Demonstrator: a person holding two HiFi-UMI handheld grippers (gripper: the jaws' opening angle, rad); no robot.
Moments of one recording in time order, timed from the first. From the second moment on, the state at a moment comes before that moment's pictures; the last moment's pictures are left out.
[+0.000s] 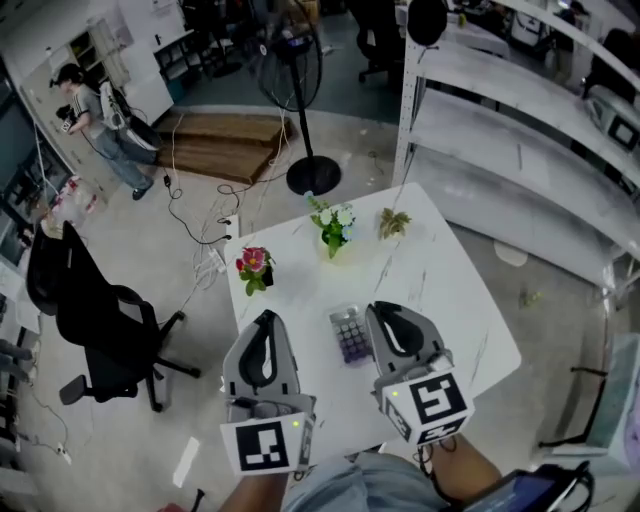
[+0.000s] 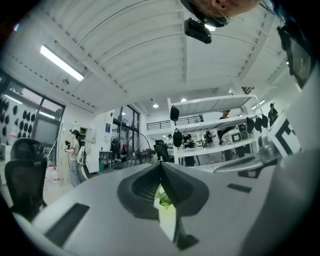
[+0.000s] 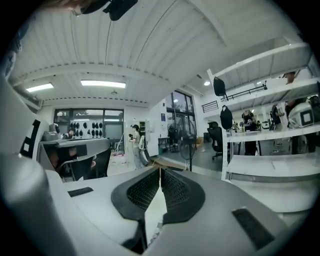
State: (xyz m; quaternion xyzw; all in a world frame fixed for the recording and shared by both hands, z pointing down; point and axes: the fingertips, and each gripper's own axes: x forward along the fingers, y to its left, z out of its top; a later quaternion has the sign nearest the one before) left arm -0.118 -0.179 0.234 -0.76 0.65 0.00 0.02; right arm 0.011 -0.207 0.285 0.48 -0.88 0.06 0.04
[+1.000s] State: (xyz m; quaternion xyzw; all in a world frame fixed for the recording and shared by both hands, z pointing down) left arm -0.115 -0.161 0.202 -0.76 0.64 0.04 0.05; right arm 0.021 -0.185 0.236 0.49 -0.87 -0.01 0.00
